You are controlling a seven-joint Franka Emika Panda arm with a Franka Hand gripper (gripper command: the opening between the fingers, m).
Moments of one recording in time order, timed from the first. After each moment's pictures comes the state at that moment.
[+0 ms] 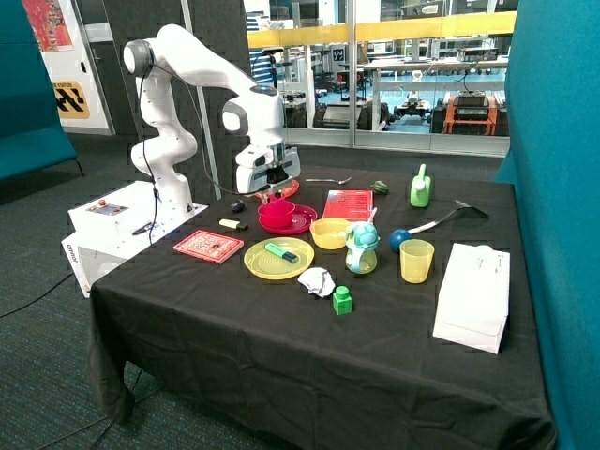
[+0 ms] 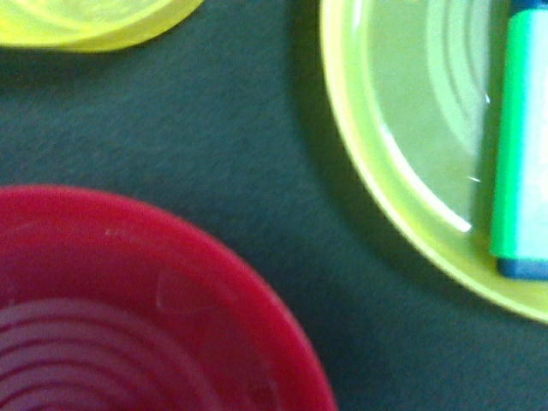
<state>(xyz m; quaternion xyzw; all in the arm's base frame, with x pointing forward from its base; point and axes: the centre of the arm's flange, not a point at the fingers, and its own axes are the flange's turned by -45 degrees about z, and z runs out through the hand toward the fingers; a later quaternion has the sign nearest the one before) 0.536 -0.155 0.395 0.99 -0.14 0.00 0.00</state>
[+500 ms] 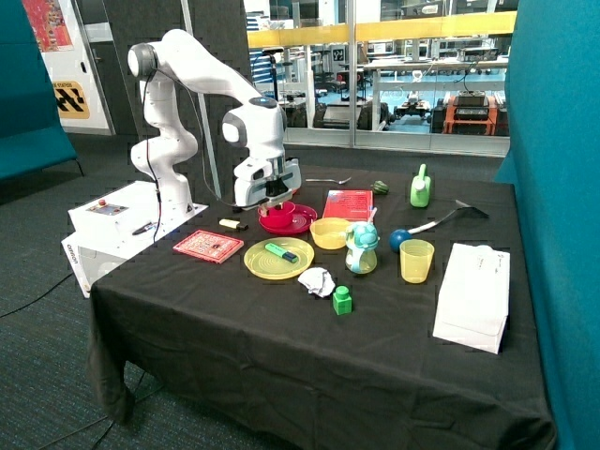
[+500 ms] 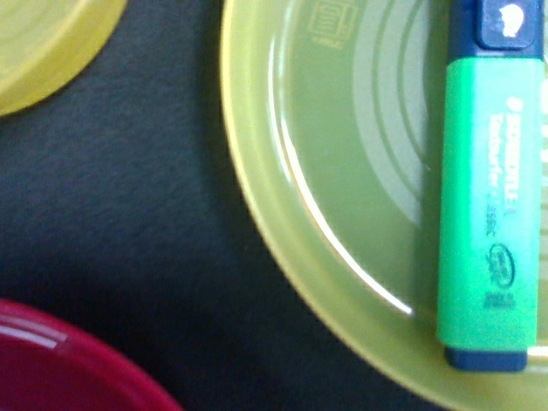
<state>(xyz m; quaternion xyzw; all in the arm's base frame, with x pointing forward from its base) 0.549 -0.184 0.371 0.99 -0.16 0.00 0.00</state>
